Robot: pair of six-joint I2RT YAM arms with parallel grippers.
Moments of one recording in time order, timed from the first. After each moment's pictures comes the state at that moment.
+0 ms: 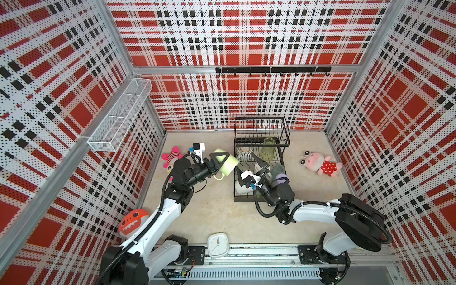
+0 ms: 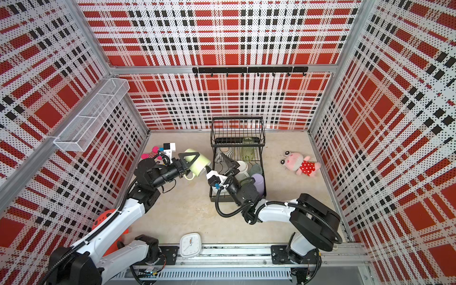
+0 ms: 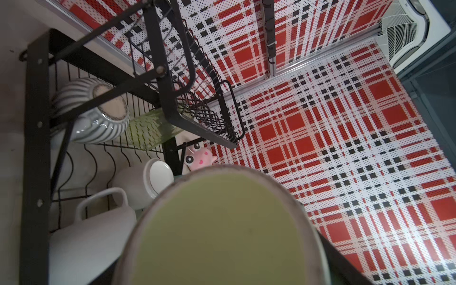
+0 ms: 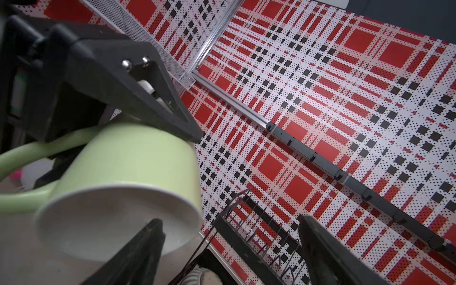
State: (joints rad) left arm -0.28 1.05 0.66 0.35 0.58 -1.10; right arm 1.00 1.50 0.61 1.25 0.29 -0.79
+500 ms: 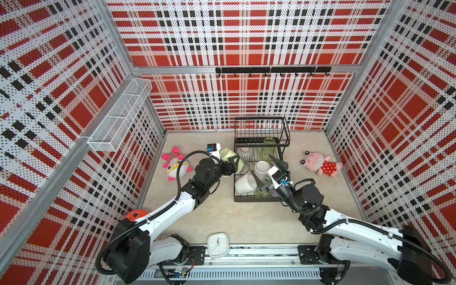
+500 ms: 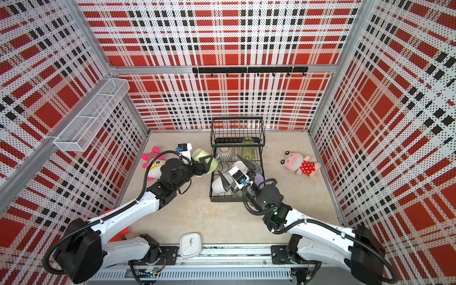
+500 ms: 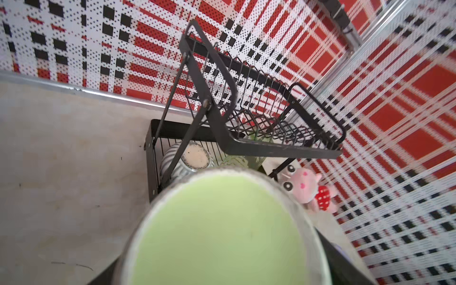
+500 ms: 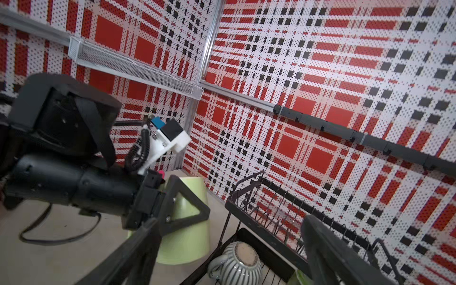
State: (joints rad) left arm -0.59 1.26 0.74 0.33 -0.06 -0.48; right arm 0.98 0.95 0.59 0.63 0.27 -0.36
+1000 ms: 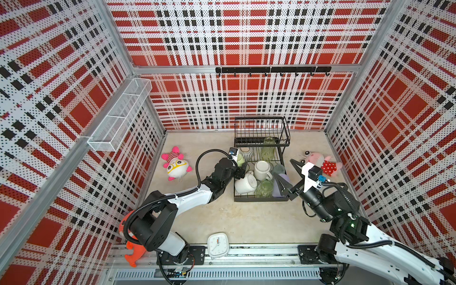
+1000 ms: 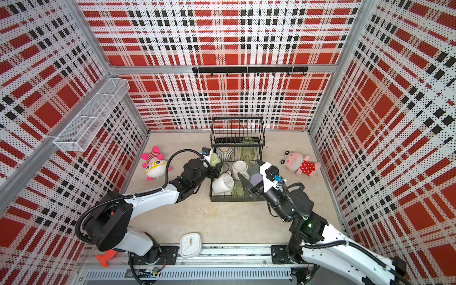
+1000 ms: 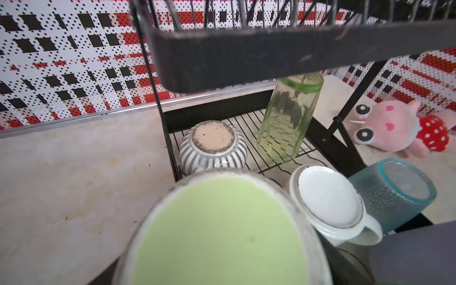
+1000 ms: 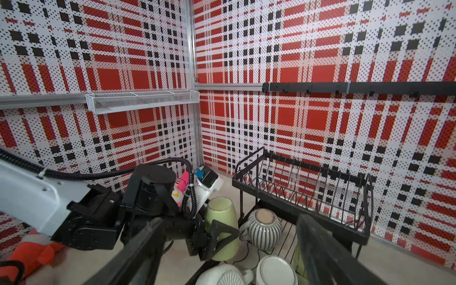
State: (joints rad) left arm -0.65 1.54 0.79 0.41 -0.20 -0.14; right arm 0.98 0.57 0.67 0.08 0.31 -0.03
